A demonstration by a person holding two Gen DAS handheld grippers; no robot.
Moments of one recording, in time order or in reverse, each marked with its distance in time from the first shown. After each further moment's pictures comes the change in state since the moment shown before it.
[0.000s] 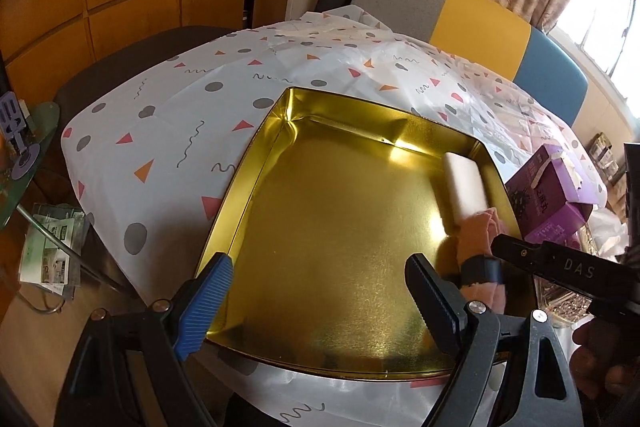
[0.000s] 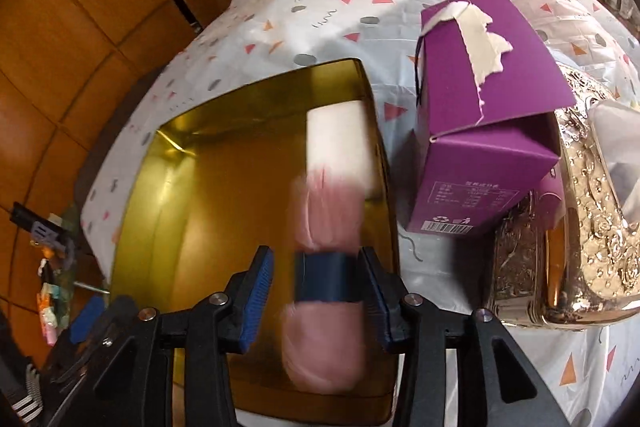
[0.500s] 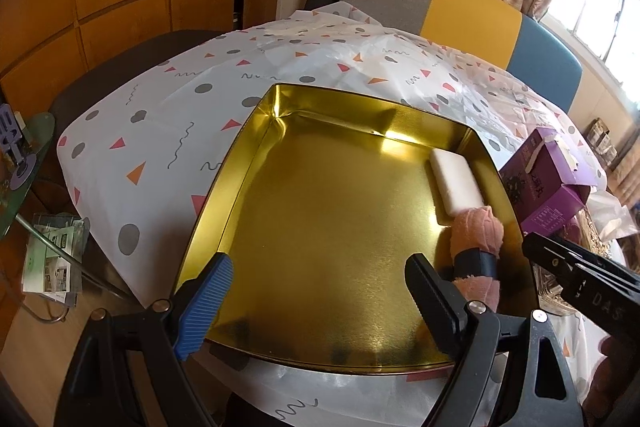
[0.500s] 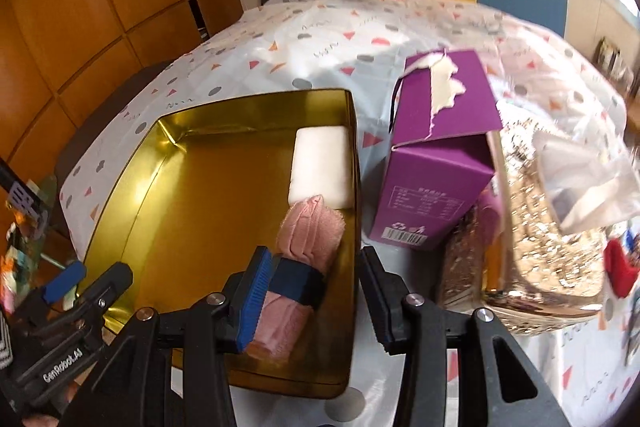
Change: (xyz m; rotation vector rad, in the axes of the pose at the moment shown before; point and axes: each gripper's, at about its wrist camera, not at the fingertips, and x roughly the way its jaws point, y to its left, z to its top) left arm 0.000 -0.012 -0.005 0.046 0.001 -0.003; right arm -0.034 0.009 -0.020 -0.171 -0.133 -0.118
